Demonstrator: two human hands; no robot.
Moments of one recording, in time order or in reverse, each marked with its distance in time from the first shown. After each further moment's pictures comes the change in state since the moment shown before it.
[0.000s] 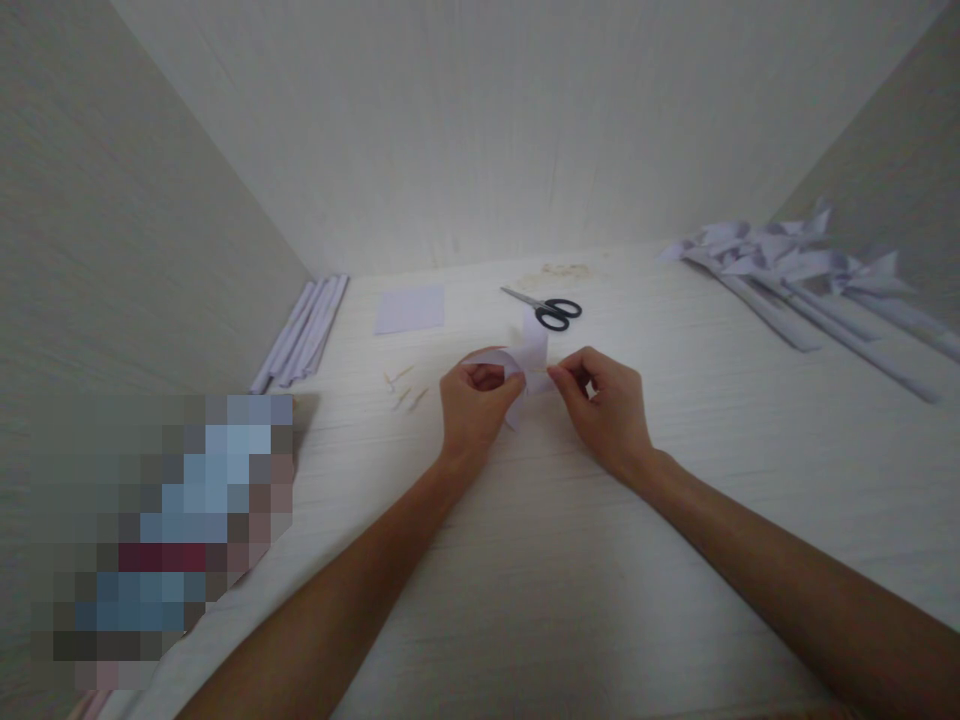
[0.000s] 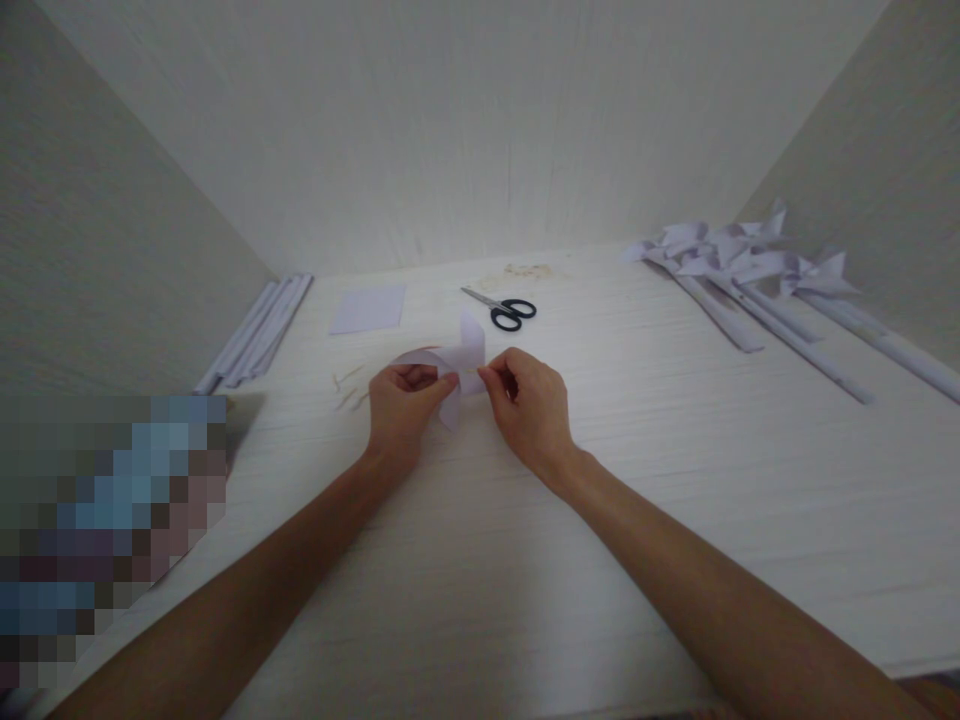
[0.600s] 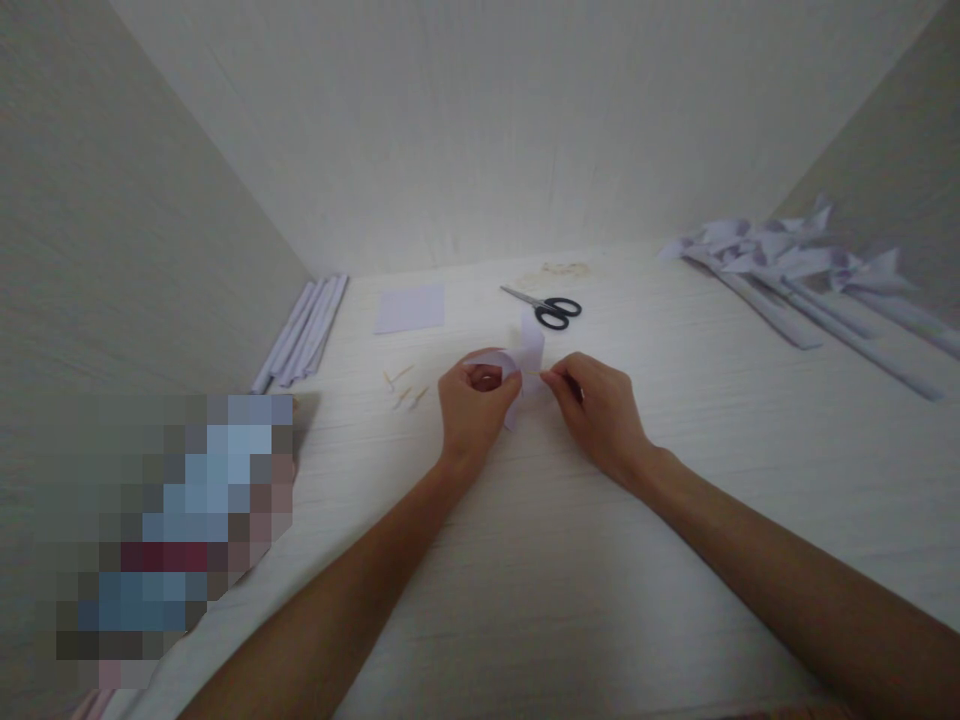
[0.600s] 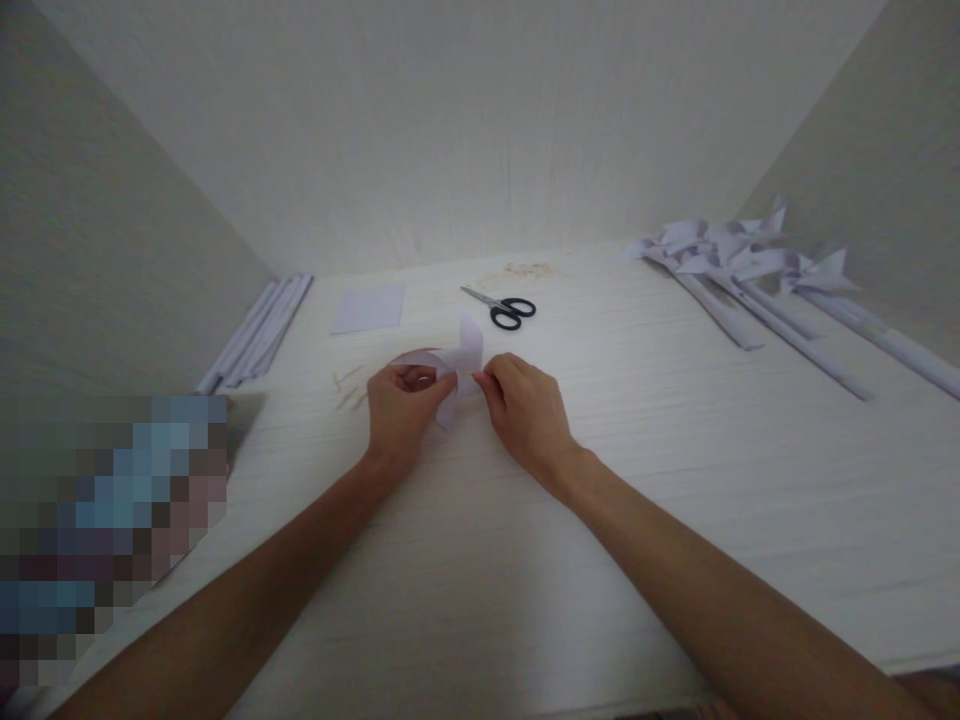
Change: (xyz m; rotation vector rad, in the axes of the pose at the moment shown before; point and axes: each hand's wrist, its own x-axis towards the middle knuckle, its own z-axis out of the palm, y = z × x) left_hand 0.001 -0.002 -0.002 0.128 0.018 0.050; right_hand -0.002 0.005 0.002 -0.132 -0.113 -0.160
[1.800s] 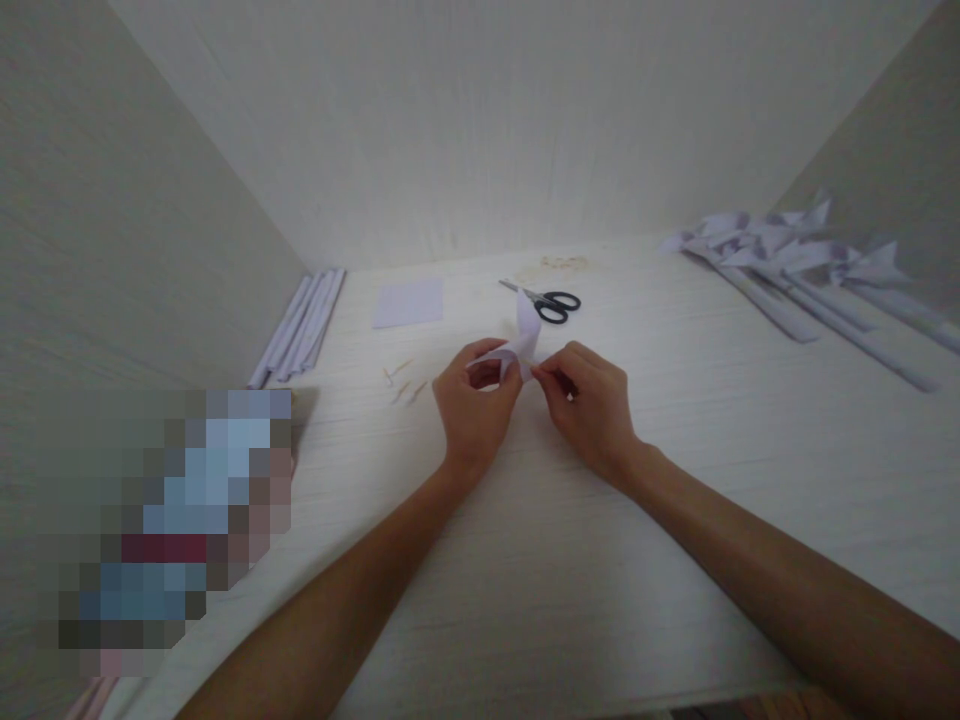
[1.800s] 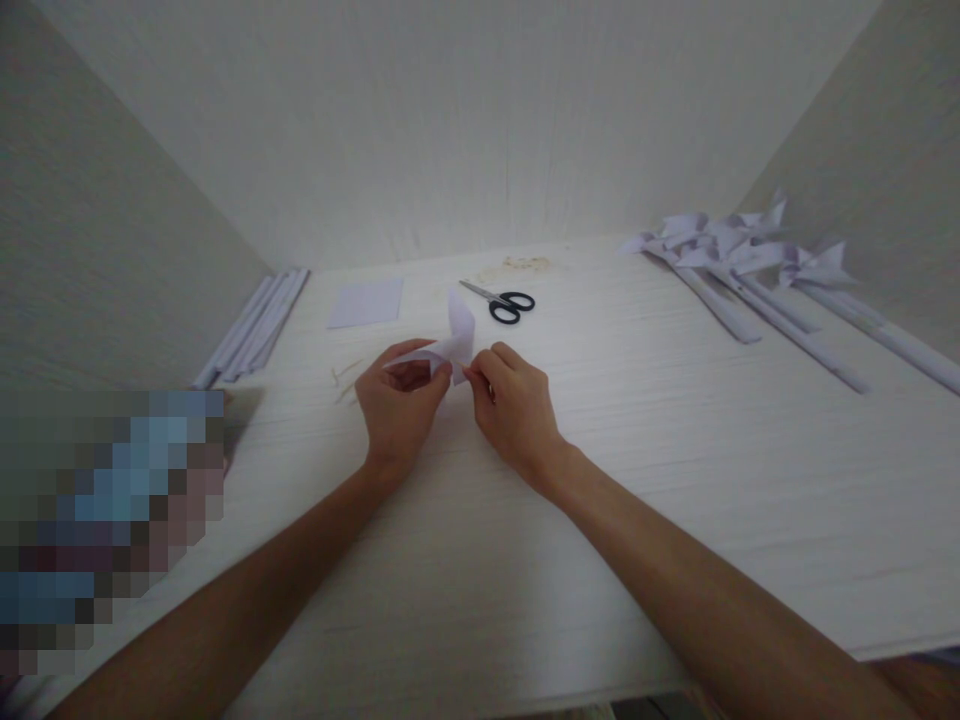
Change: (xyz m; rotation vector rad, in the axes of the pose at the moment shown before) left_hand -0.011 0.007 0.003 -0.009 0.067 0.187; right_hand 0.000 -0.013 0.003 0.127 0.095 0.007
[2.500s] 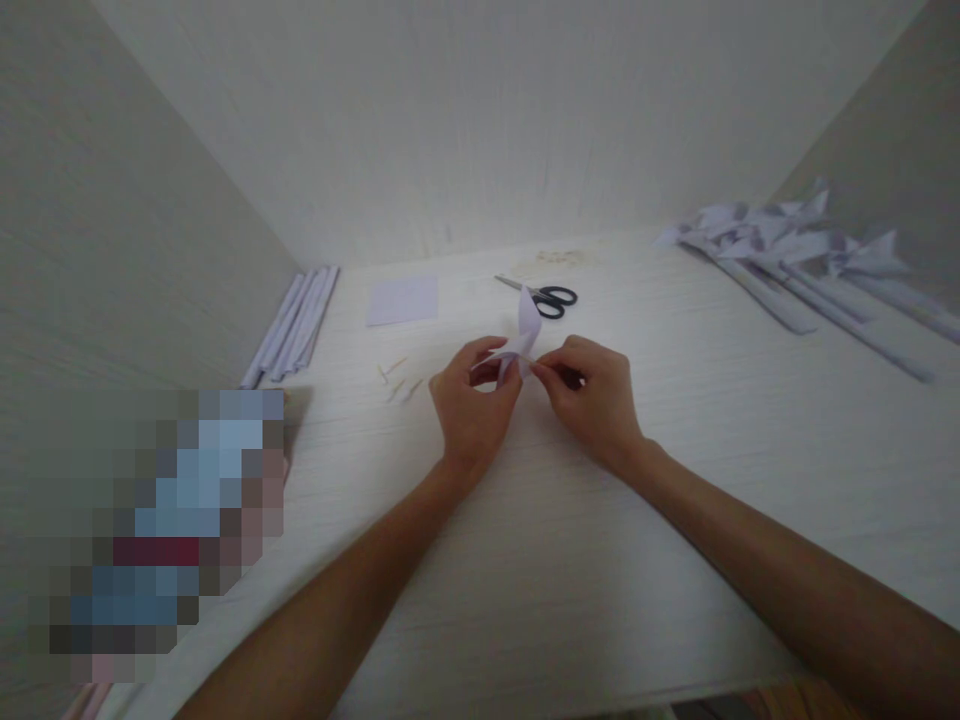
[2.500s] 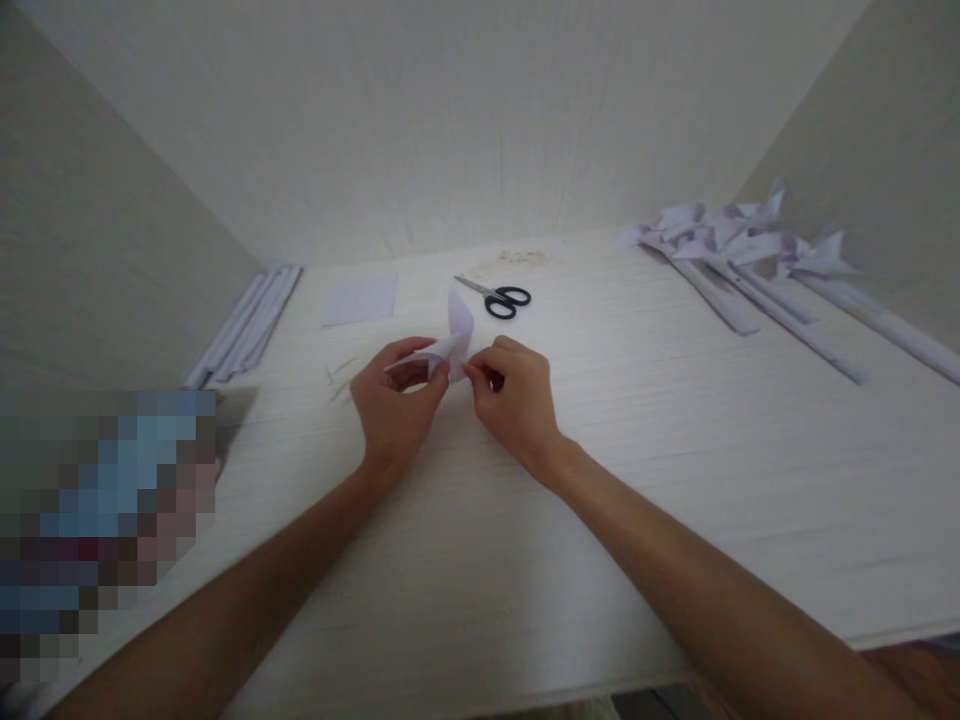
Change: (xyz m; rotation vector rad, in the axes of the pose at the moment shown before) left_hand -0.001 -0.003 -0.001 0.104 -0.020 0.105; right_hand 0.005 0.001 -0.003 0.102 0.022 0.083
